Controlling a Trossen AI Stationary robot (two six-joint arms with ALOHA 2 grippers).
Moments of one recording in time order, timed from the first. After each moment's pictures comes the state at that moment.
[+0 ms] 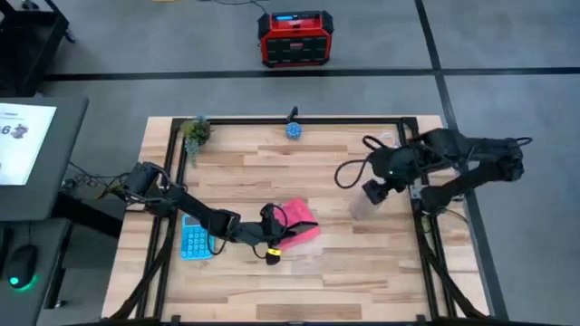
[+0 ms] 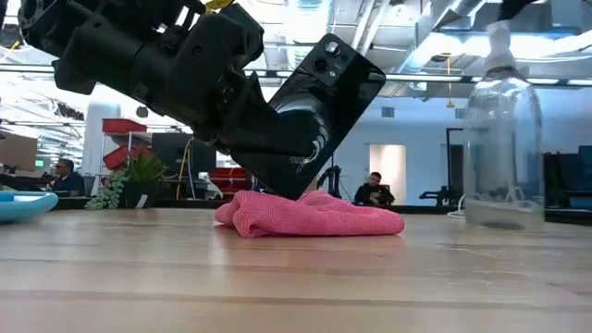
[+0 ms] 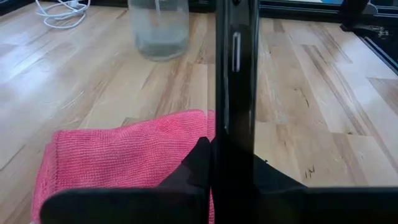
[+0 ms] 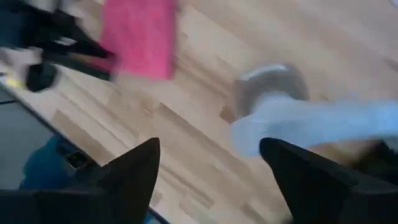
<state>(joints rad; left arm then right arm) -0.36 1.81 0.74 0.65 -0.45 -0.25 0.08 1.27 1.56 -1.58 -0.01 1.16</state>
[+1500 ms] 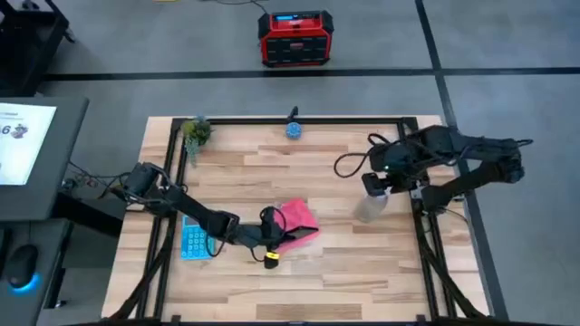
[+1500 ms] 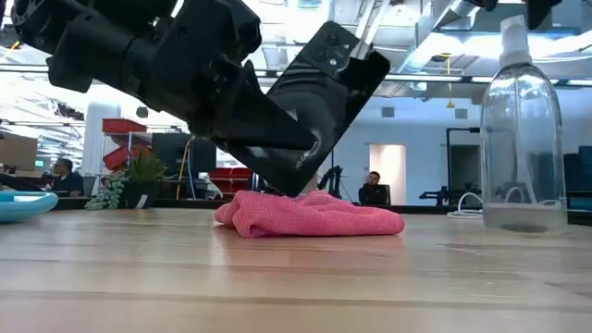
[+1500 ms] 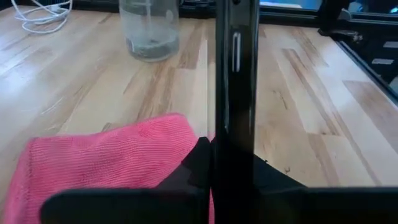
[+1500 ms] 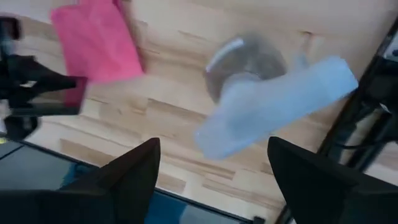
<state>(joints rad) -0.39 1.81 0.74 0.67 -0.42 -0.24 0.03 1.26 1.50 -1.57 -0.11 1.38</state>
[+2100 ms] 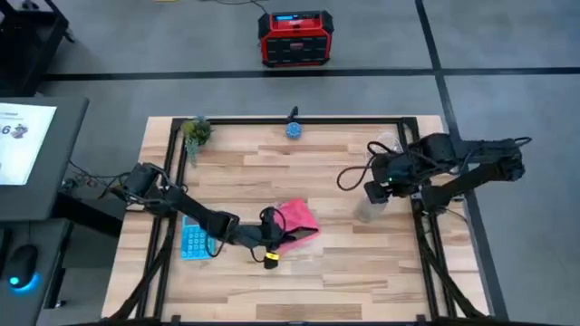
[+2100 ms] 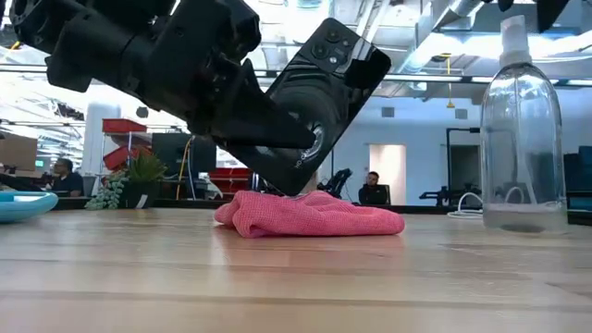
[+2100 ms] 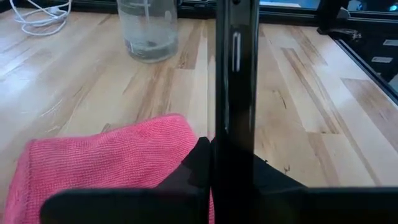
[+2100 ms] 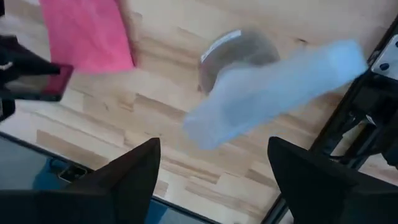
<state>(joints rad) -0.39 1.81 0.74 0.67 -0.42 -0.23 0.14 1.26 1.50 -1.57 -0.01 1.39</state>
